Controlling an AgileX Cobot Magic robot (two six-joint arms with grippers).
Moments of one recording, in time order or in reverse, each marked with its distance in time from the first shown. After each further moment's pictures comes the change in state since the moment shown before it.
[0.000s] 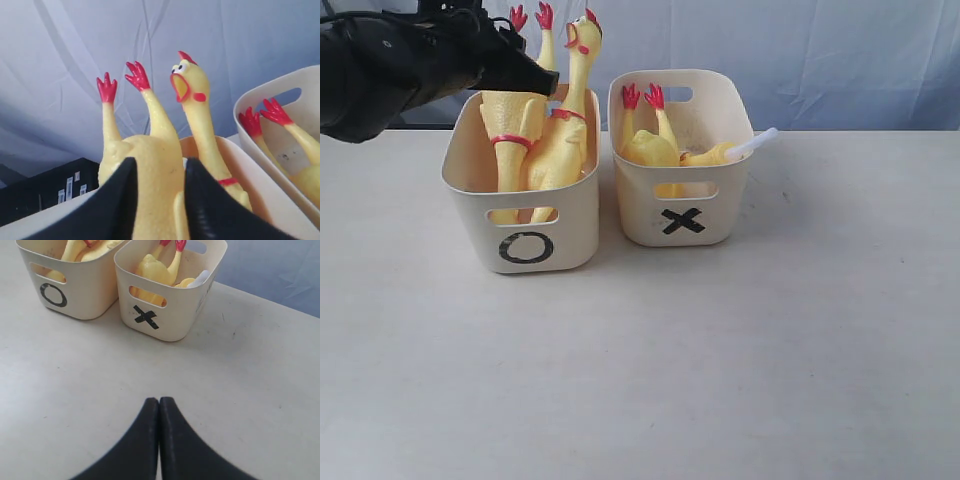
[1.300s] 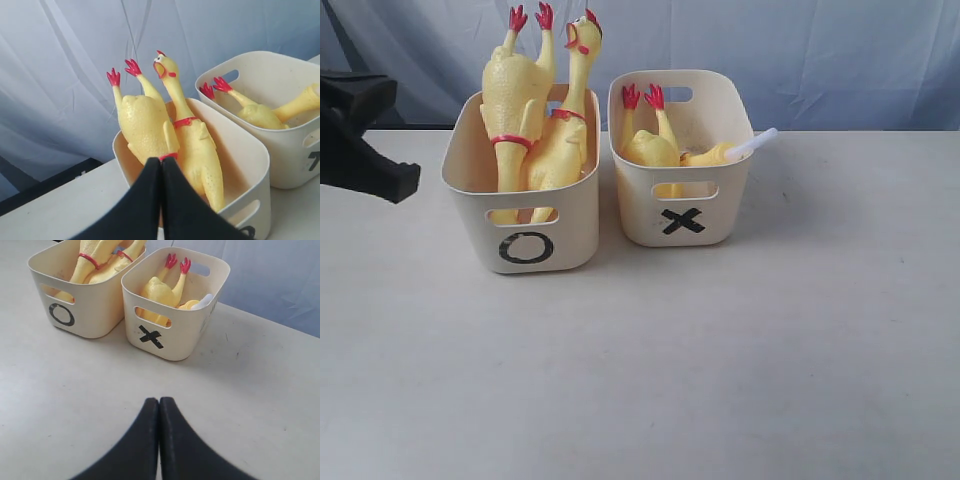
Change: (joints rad) left arm 0.000 -0.747 0.559 -0.033 0.134 0.120; right arm 0.000 0.000 0.000 -0.012 -0.066 0.000
